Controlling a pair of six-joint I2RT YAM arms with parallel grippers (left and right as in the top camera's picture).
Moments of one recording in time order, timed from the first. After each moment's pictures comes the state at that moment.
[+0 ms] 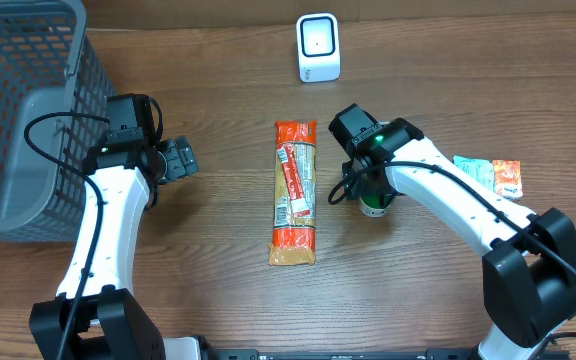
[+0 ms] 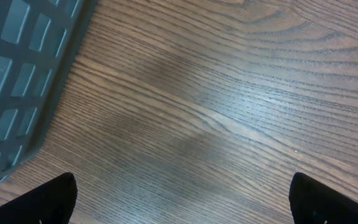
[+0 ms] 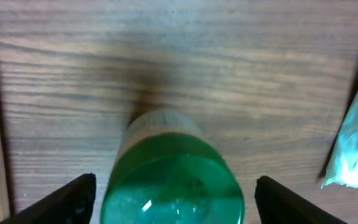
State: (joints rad) left arm 0.15 1.55 1.17 -0.77 -0.16 -0.23; right arm 0.59 1.86 1.41 -1.04 0.21 0.54
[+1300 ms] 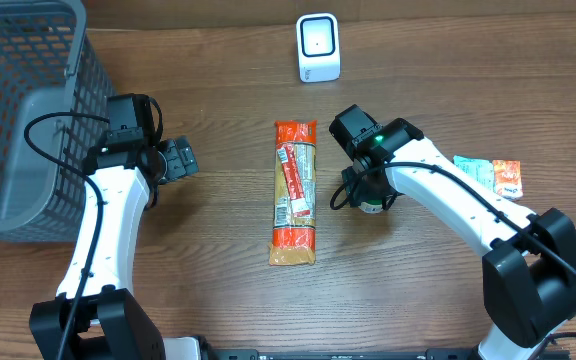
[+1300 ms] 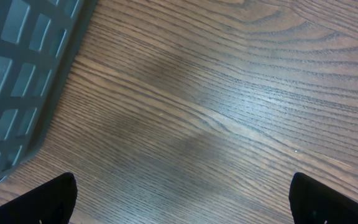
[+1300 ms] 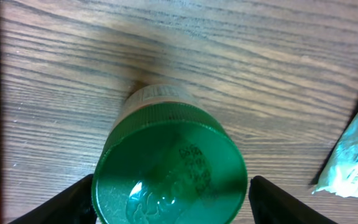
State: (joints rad) left arm 0.15 1.55 1.17 -0.77 -0.16 -0.23; right arm 0.59 1.86 1.41 -1.05 0.19 0.38
